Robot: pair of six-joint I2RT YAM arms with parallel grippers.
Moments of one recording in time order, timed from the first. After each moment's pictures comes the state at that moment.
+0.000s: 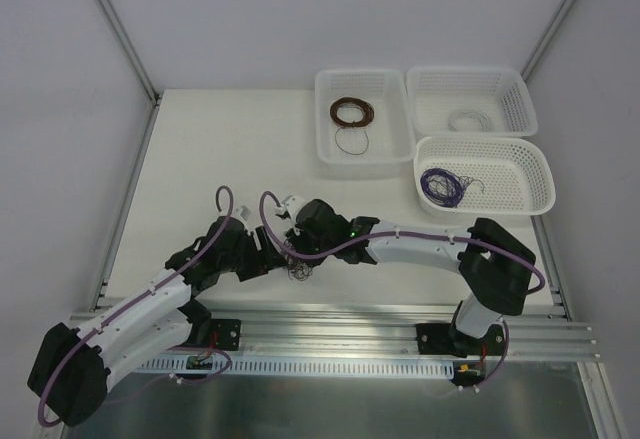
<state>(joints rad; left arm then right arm) -0.58 0.78 0.33 -0.35 0.17 -0.91 1.13 1.66 1.05 -0.22 0.00 0.23</state>
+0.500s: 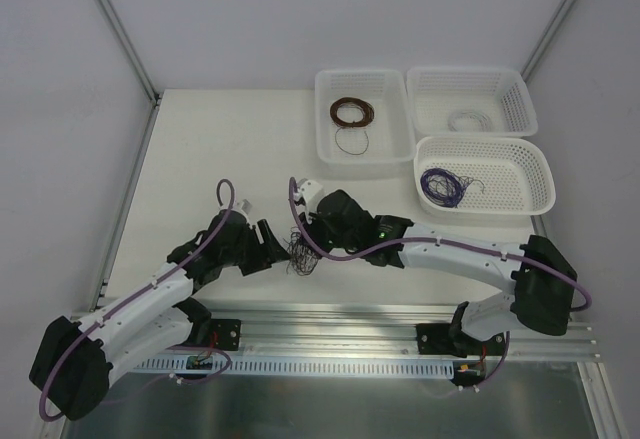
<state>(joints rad) -0.58 0.84 0.37 -0.35 0.17 -0.94 1.13 1.45 1.01 -0.19 0.04 0.23</state>
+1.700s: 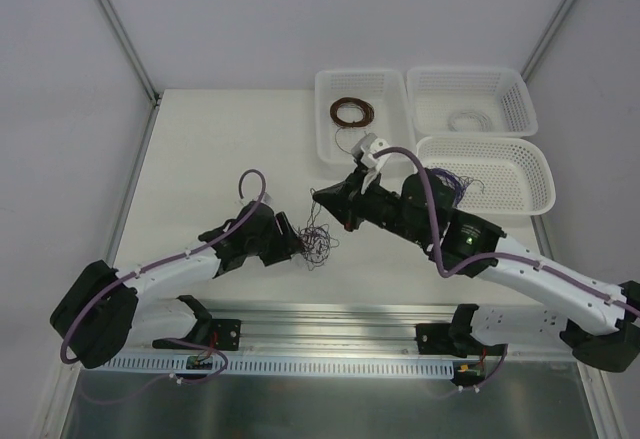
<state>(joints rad) -0.70 1.15 0.47 -0.13 0.09 -1.04 1.13 1.06 1.13 -0.17 0.08 0.21</state>
